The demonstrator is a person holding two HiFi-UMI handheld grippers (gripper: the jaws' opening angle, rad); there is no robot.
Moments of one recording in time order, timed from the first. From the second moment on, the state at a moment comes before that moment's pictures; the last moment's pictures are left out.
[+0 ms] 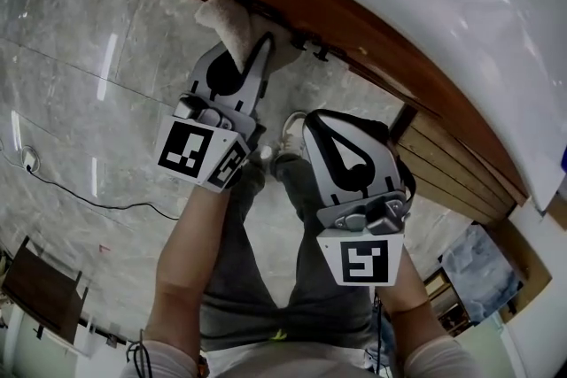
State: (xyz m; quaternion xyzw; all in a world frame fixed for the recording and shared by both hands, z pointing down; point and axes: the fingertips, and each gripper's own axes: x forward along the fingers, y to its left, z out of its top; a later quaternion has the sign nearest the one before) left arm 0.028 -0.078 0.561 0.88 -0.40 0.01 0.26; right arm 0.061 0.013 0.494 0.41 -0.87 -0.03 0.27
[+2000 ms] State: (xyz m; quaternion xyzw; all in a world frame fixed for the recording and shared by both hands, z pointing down) left arm -0.118 -0.031 0.154 0.84 -0.50 -0.04 0.20; right arm -0.028 0.009 0.148 0.35 -0.90 -0.10 0.23
